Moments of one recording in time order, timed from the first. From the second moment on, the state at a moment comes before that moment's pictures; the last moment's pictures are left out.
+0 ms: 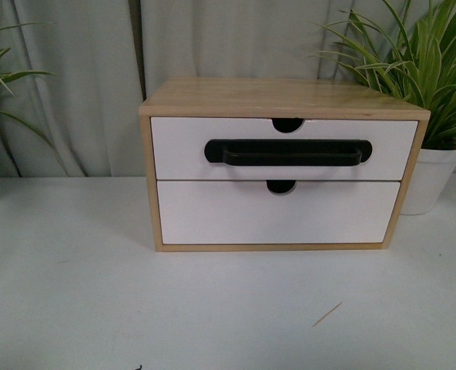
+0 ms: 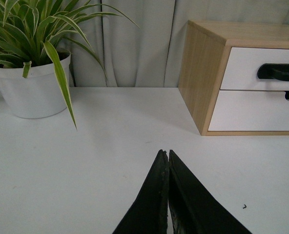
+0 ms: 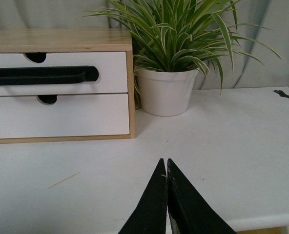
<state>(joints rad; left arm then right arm) 0.00 0.00 0.01 0.00 0.00 -0.01 0.00 0.00 0.01 0.00 0.00 -0.01</state>
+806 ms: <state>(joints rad) 0.00 0.00 0.01 0.00 0.00 -0.01 0.00 0.00 0.01 0.00 0.00 -0.01</state>
